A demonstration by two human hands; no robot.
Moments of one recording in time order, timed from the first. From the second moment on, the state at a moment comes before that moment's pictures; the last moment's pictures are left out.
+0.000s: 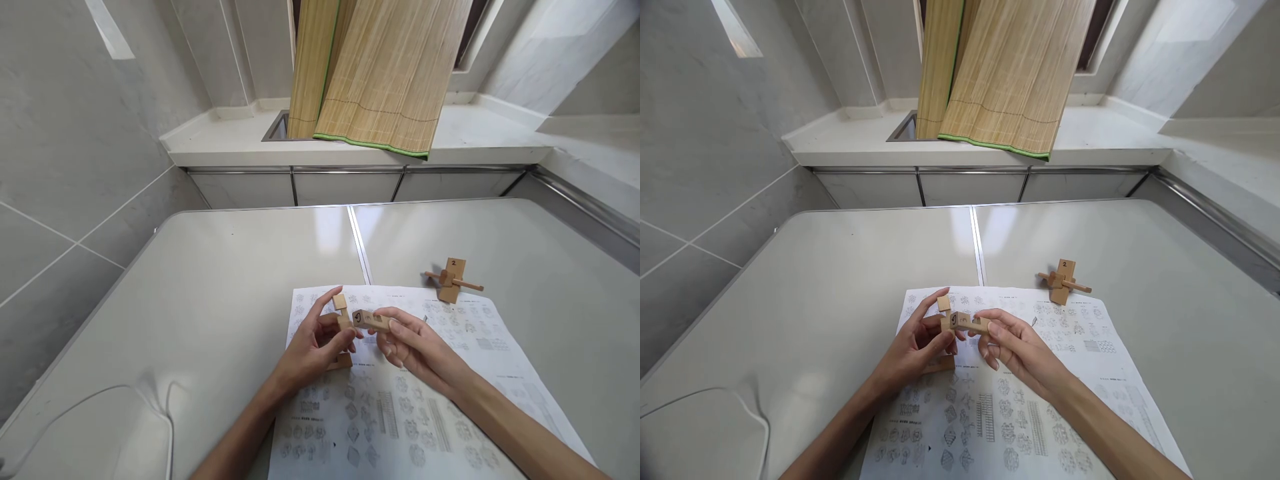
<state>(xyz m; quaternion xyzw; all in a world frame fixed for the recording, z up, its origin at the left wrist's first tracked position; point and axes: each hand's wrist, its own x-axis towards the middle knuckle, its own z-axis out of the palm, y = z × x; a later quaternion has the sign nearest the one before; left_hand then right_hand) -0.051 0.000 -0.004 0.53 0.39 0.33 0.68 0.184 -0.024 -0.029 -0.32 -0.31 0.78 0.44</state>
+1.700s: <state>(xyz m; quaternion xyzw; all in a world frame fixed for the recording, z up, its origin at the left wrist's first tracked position) -0.065 0.003 0.005 0.78 0.39 0.33 0.37 0.186 -0.020 -0.028 -0.31 -0.25 0.79 0.46</state>
